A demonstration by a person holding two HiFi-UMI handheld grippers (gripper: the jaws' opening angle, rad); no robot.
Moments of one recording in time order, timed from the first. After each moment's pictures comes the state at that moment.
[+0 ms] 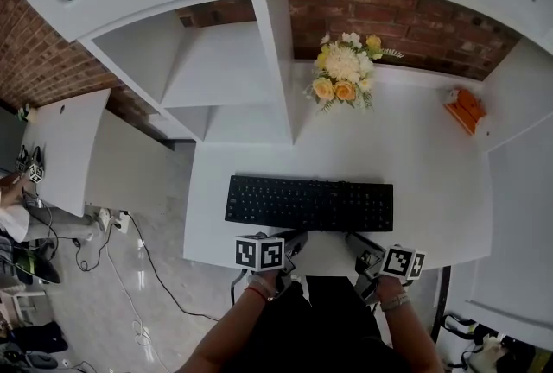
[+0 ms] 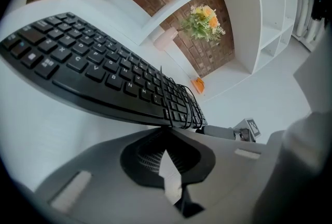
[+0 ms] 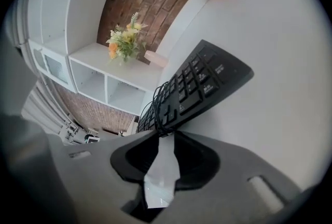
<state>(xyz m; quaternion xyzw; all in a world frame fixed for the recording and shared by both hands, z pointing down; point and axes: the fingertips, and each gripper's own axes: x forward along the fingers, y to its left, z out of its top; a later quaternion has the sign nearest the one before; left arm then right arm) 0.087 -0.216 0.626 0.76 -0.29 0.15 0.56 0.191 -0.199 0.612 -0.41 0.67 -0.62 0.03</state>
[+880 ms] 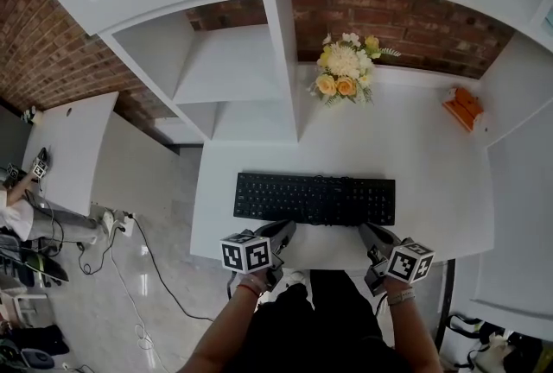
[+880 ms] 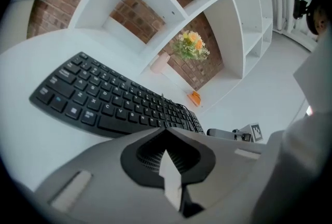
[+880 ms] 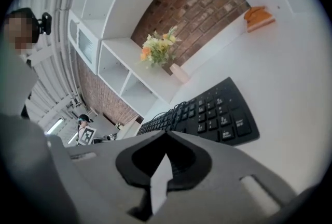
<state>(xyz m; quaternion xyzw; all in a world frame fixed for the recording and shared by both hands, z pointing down) 0.042 -0.230 0.598 0.81 -0.33 0.09 0.48 0.207 -0.209 0.577 -0.45 0.77 -0.45 0.01</state>
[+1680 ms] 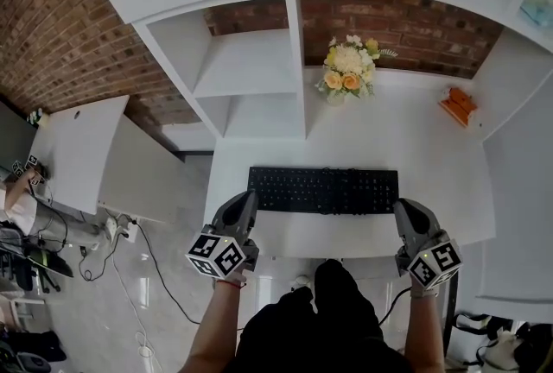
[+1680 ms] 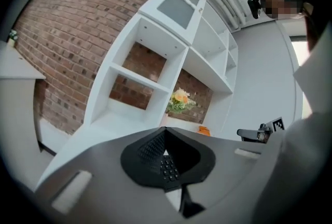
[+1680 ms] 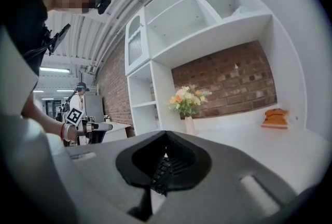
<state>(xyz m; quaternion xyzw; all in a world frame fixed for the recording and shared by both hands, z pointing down) -0.074 -0.261 0.469 0.86 -0.45 -0.03 0.21 0.238 -0.199 0.439 -0.53 0.84 -0.11 -0.02</state>
